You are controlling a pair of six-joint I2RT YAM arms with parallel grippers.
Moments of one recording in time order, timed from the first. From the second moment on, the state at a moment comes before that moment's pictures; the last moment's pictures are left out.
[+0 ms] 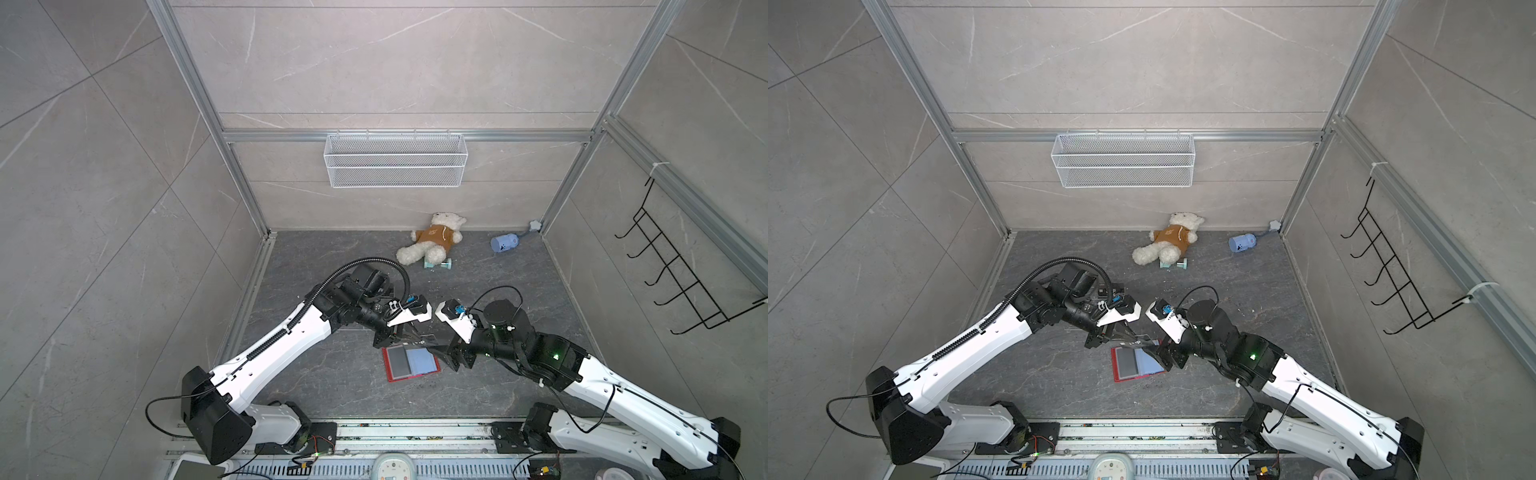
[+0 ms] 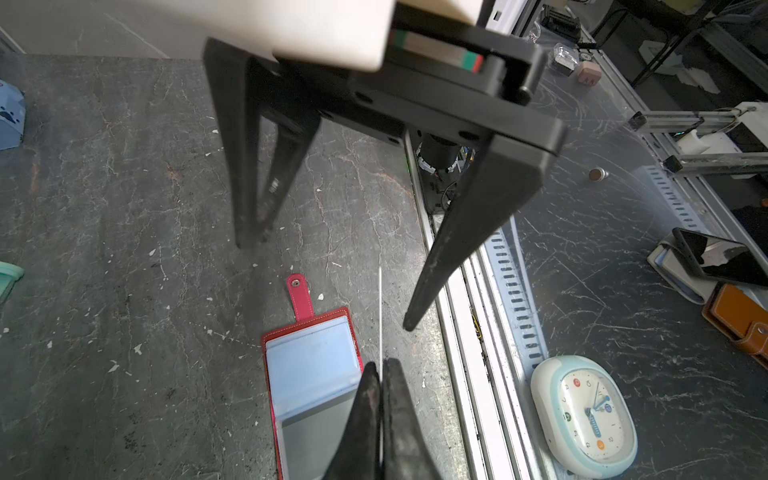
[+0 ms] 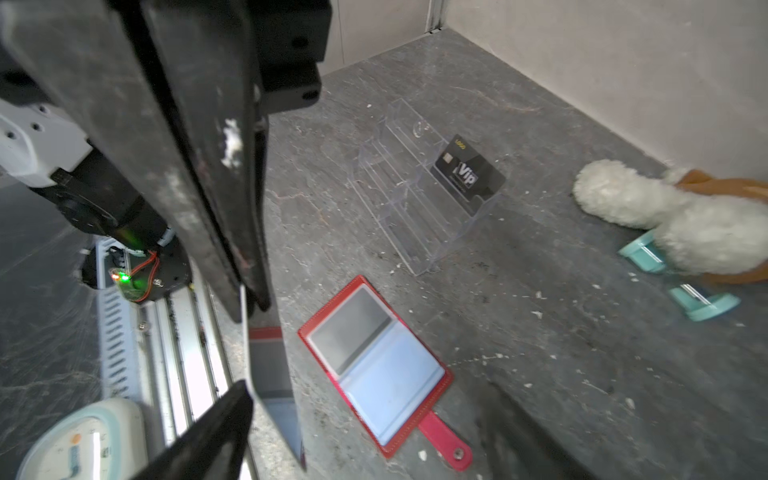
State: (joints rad) left arm -0.75 1.33 1.27 -0.87 0.80 0.69; right arm 0.88 0.91 0.87 -0.52 -0.13 -0.08
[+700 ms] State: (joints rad) left arm -0.62 1.41 1.30 -0.97 0.63 0.87; right arm 0.88 0.85 0.87 -0.52 -0.01 -0.02
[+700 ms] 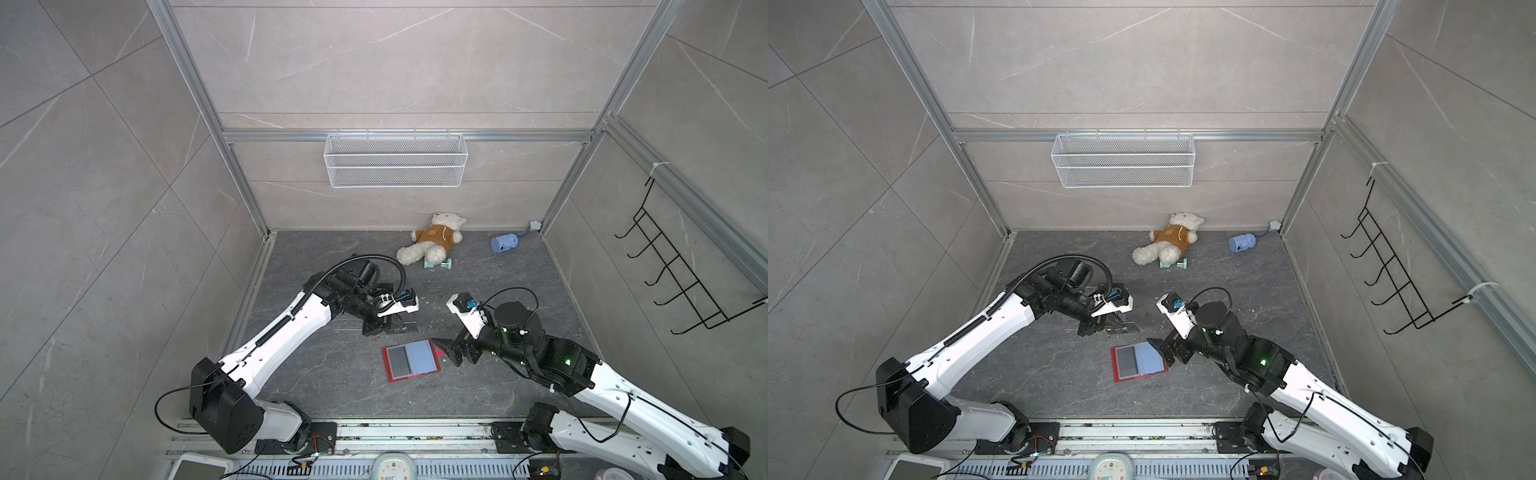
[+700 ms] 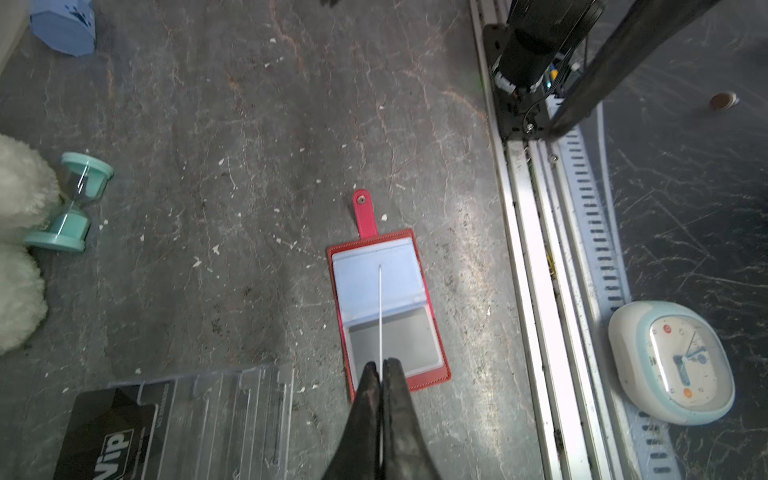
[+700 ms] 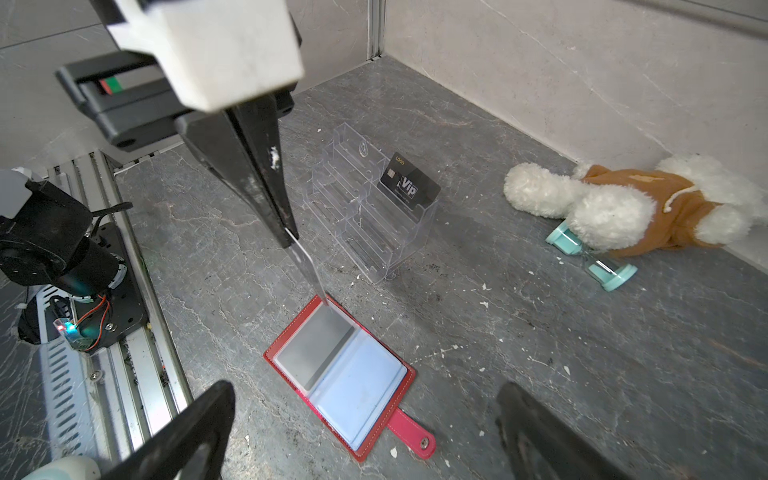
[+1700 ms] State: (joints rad) left arm -0.47 1.77 1.62 -1.00 0.40 1.03; right arm 0.88 0.93 0.81 -0.46 -0.02 0.00
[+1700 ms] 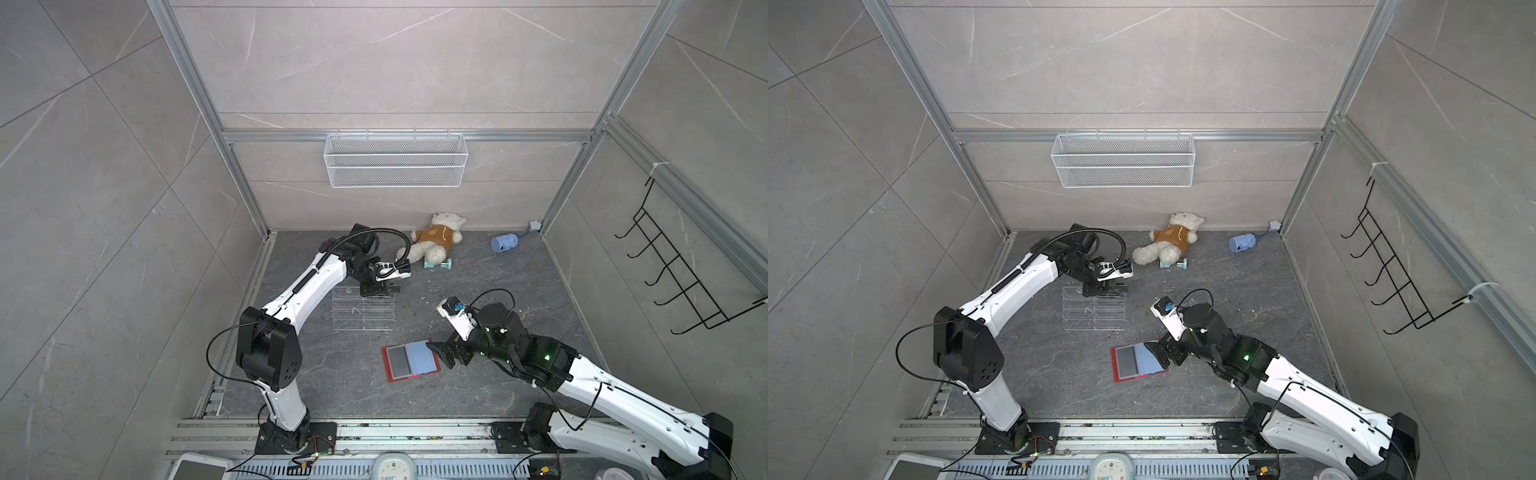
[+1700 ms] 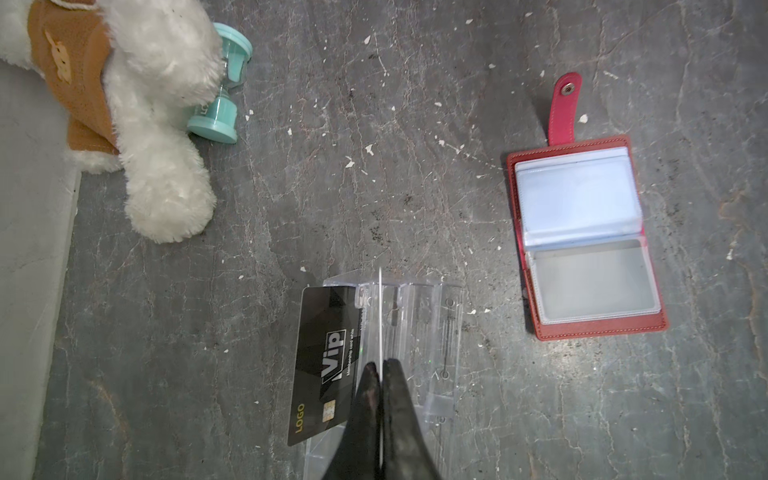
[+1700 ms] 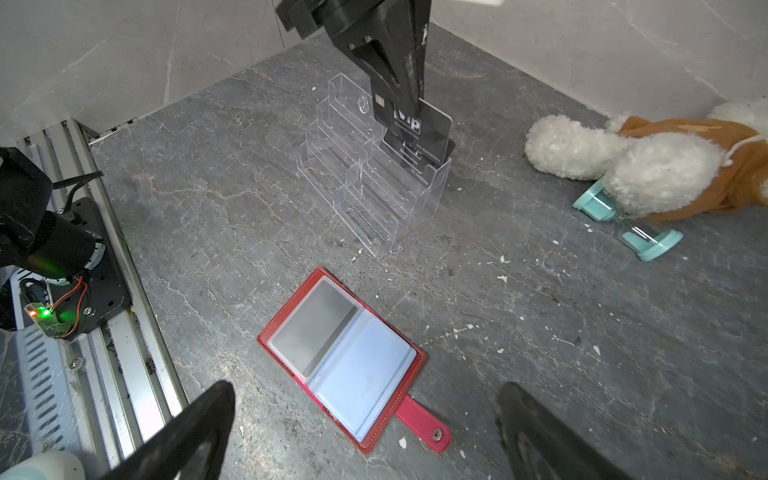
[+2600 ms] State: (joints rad) left arm -0.41 1.89 1.68 -1.01 0.37 1.08; right arm 0.88 1.01 0.81 -0.42 -0.03 0.00
